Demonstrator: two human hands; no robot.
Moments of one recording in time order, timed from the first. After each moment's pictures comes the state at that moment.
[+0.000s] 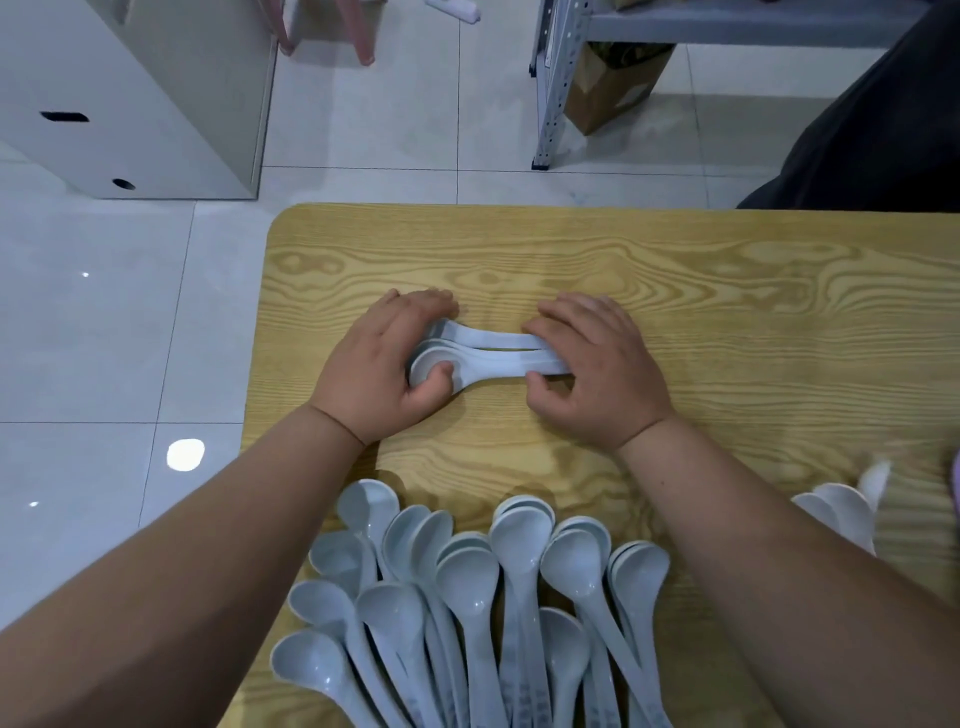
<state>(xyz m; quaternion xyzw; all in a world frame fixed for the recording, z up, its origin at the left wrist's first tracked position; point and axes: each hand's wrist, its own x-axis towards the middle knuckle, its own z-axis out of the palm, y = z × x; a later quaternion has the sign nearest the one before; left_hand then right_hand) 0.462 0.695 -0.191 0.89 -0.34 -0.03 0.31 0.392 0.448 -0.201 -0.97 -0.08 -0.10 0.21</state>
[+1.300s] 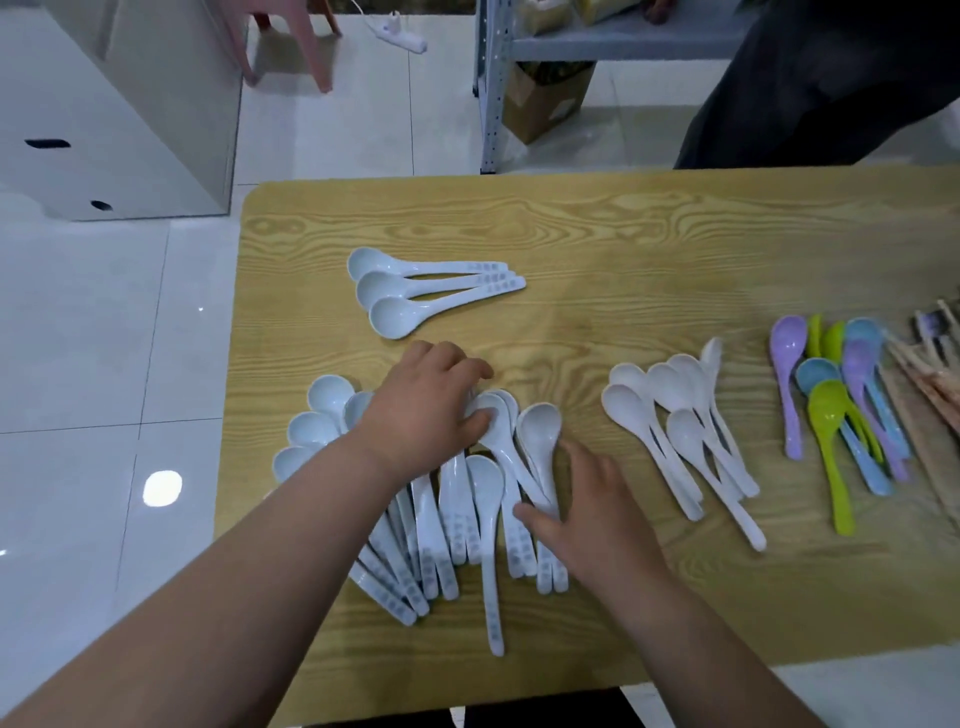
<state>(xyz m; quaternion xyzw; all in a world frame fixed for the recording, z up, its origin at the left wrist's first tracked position) 0.304 0.644 -0.129 0.90 -0.37 -0.10 0.19 0.138 0.479 -0.119 -0.90 0.23 0.20 0.30</state>
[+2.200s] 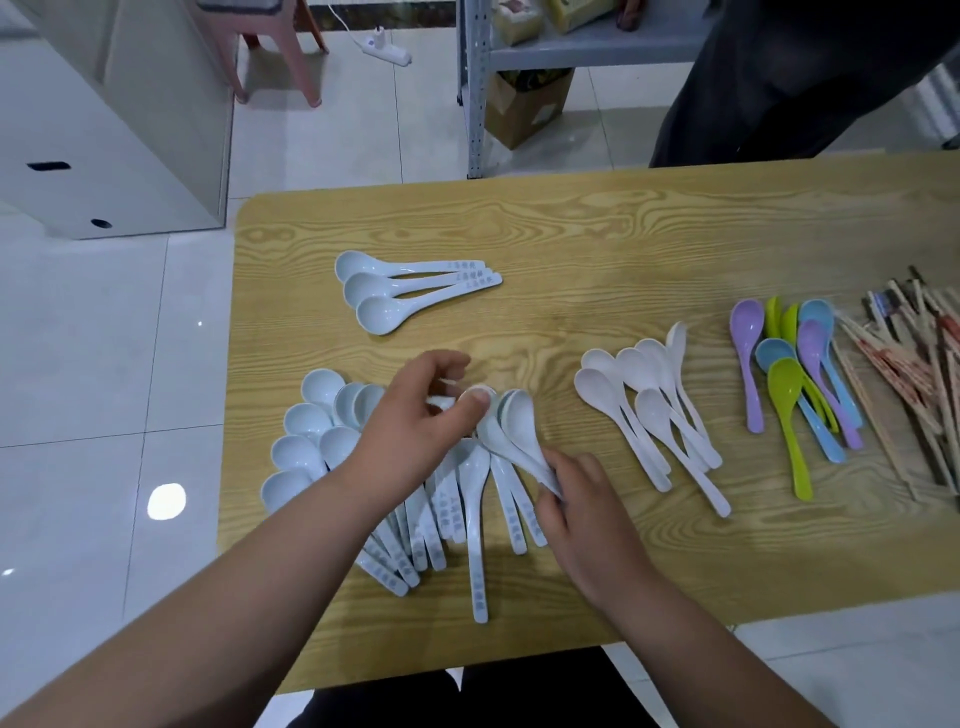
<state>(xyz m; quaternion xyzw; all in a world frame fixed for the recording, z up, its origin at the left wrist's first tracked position) 0.249 0.641 -0.066 0.80 -0.10 -0.26 0.52 0.101 0.480 -0.106 -0.90 0.19 0.11 0.38</state>
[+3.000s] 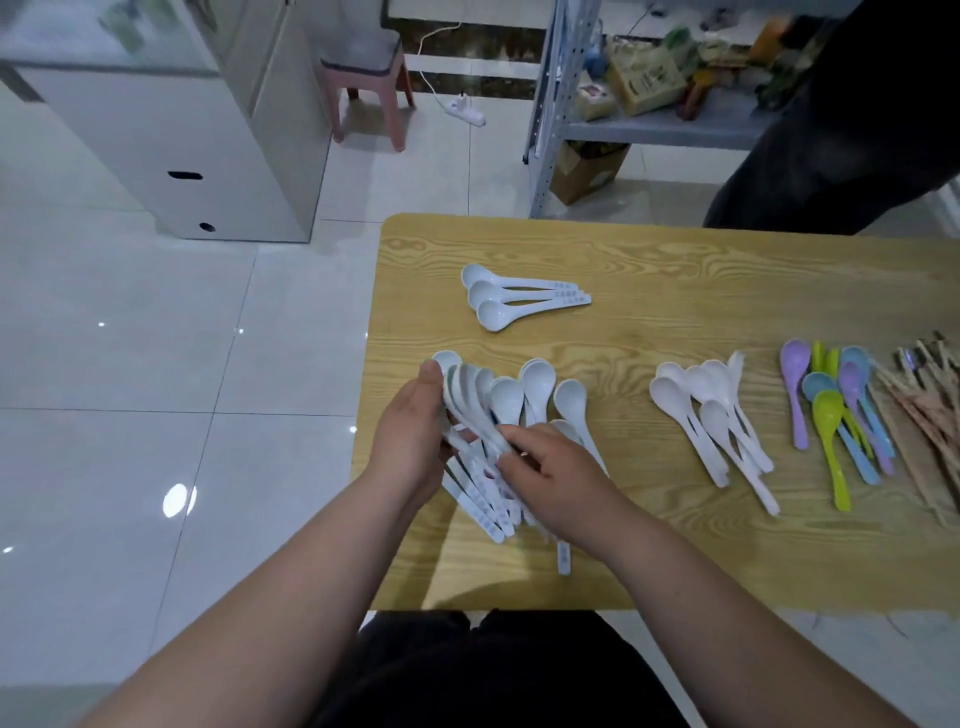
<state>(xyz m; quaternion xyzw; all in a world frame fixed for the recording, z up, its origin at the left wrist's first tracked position) 0.223 0.757 -0.026 0.58 0.23 -0.26 0.74 0.144 0.606 -0.015 -0.84 0.07 0.19 0.50</state>
